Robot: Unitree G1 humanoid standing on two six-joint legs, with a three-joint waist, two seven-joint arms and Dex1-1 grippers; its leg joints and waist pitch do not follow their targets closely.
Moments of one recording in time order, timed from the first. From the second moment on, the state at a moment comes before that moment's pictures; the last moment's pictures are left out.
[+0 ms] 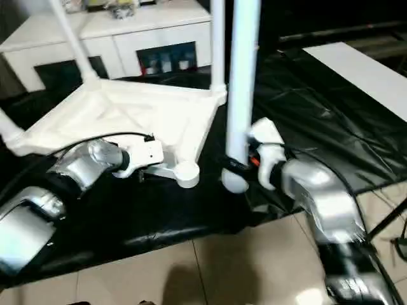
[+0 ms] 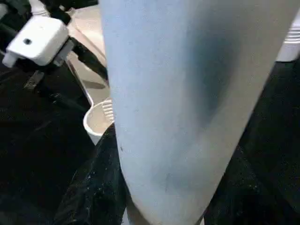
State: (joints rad) left arm -1.00 0.32 -0.58 1.22 0.24 -0.10 -0.75; right arm -0.36 -0.47 0.01 -0.08 0.27 0.67 0.76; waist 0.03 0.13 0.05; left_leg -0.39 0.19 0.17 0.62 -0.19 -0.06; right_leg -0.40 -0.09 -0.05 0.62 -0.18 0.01
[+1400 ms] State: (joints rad) left arm -0.91 0.32 -0.35 1.02 0.18 0.18 -0.98; right arm -0.41 -0.47 0.13 -0.01 0.28 0.63 0.83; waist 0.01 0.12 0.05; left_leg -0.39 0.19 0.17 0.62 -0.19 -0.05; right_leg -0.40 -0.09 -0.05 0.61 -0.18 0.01
